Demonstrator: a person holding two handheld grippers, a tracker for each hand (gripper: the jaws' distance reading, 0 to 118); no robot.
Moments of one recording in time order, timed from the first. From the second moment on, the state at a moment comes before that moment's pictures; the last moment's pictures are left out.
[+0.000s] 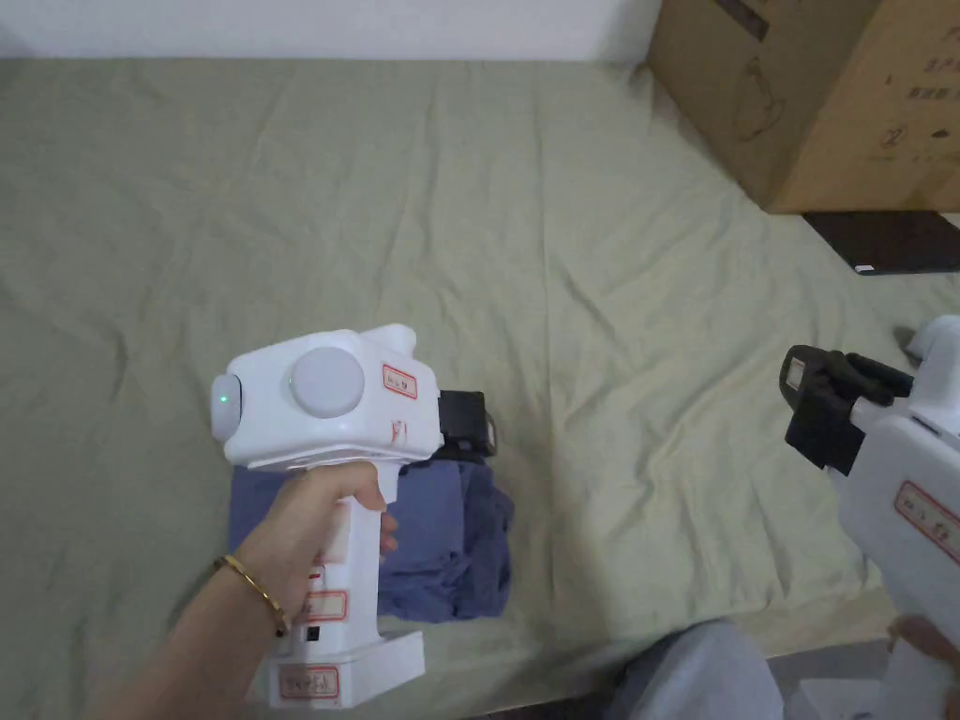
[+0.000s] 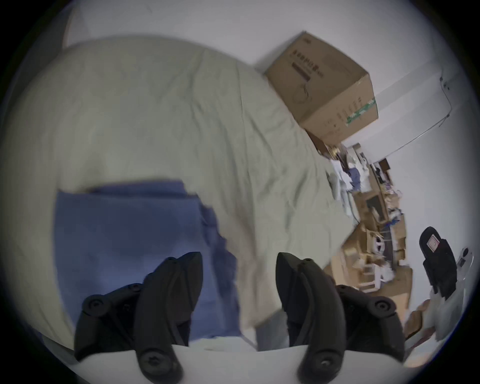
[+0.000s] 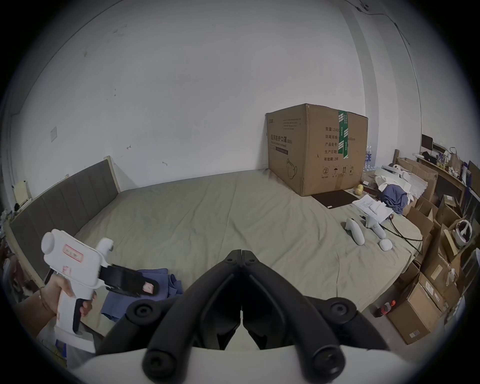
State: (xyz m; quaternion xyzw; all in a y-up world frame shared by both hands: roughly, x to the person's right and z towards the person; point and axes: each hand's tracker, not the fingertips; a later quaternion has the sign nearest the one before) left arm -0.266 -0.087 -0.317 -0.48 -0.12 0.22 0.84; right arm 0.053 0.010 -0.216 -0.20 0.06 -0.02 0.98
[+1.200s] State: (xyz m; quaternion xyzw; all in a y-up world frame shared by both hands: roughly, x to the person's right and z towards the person) left arm -0.331 -0.034 -0.203 -0.17 0.08 0.03 0.98; right arm -0.097 0.008 -0.242 -0.15 0.14 -0.01 0.98
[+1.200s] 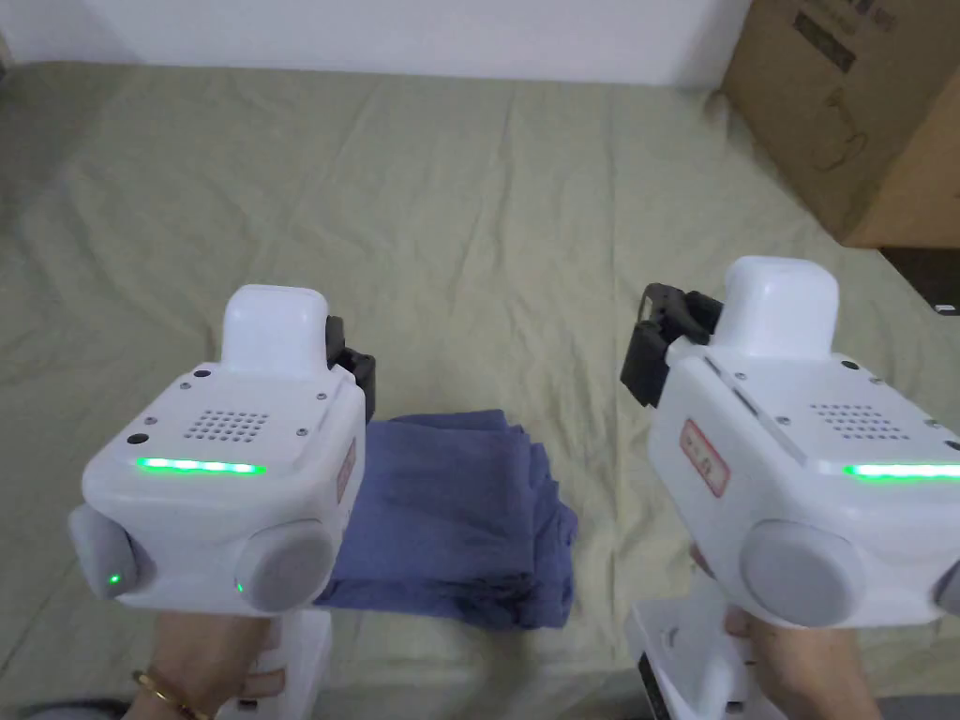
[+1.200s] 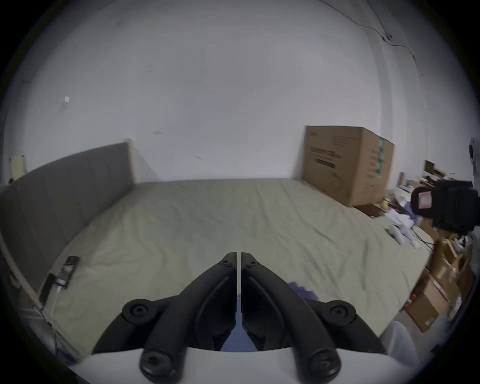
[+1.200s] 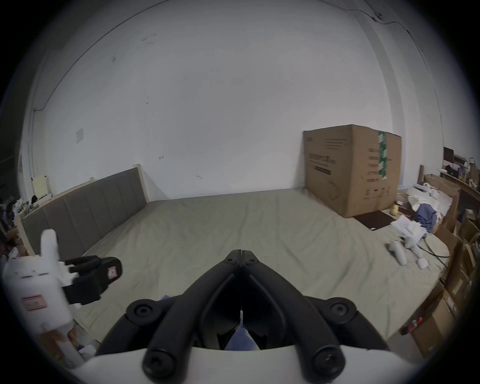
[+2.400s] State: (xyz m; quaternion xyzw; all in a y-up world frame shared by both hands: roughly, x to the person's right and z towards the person) left arm -0.464 -0.198 -0.291 -0.53 -0.18 0.44 0.70; right arm -0.186 -0.192 -0.297 -0.40 0.16 0.05 0.90
